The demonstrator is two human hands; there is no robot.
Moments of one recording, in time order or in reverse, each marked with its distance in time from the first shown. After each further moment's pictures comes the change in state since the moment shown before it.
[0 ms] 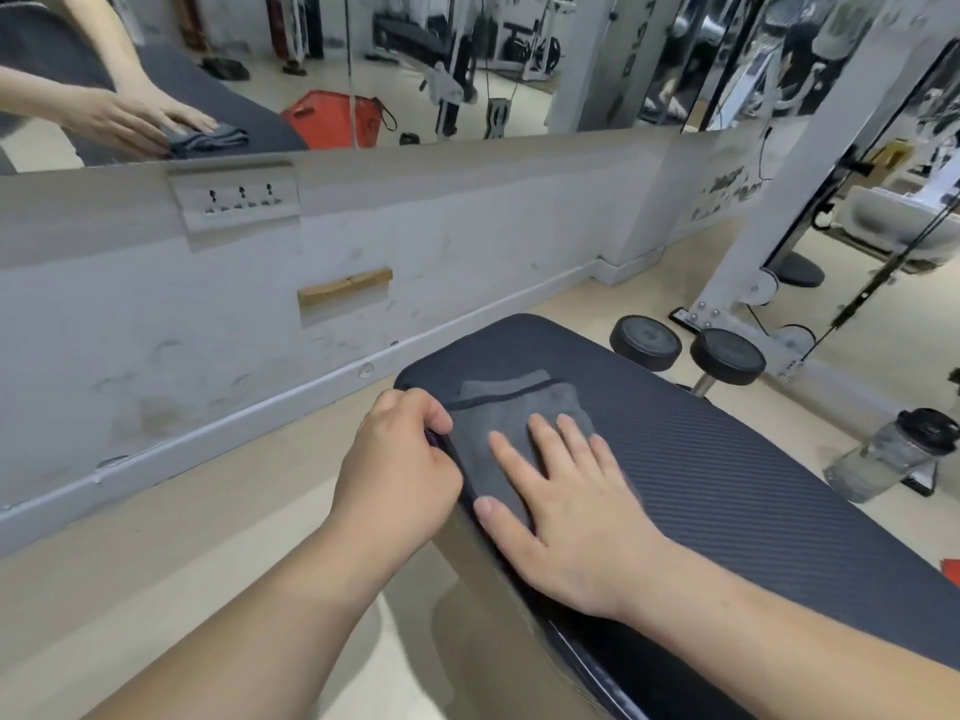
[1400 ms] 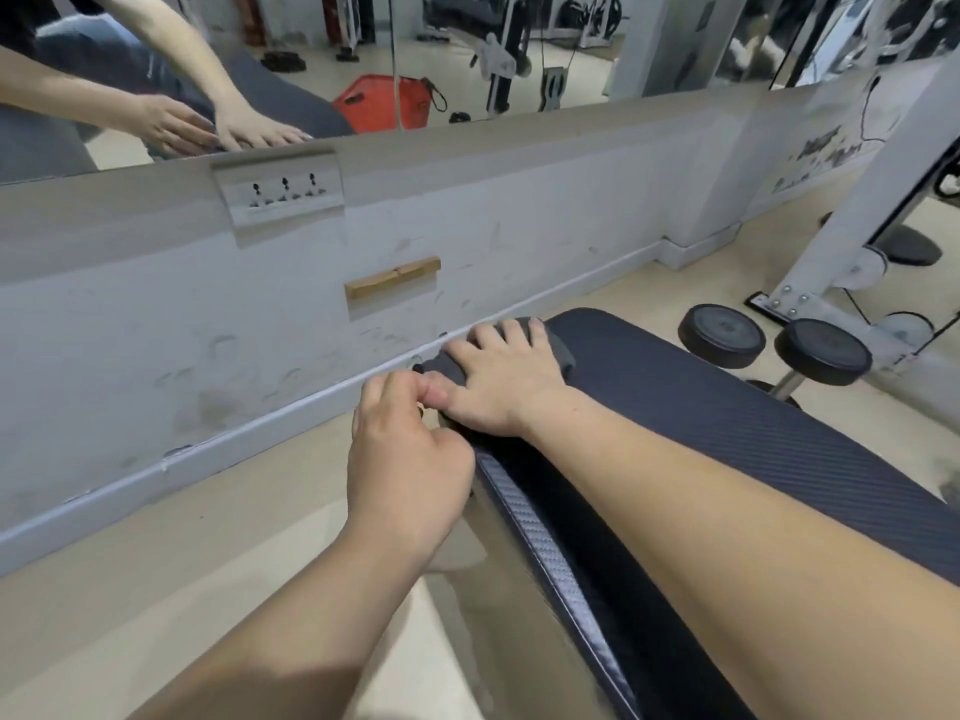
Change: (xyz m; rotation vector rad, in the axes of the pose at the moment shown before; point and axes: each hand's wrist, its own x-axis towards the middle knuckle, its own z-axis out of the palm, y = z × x) left_hand 0.030 -0.020 0.001 -0.061 0.254 -0.090; right_hand 0.187 -0.043 -0.017 -0.050 0.070 -0.151
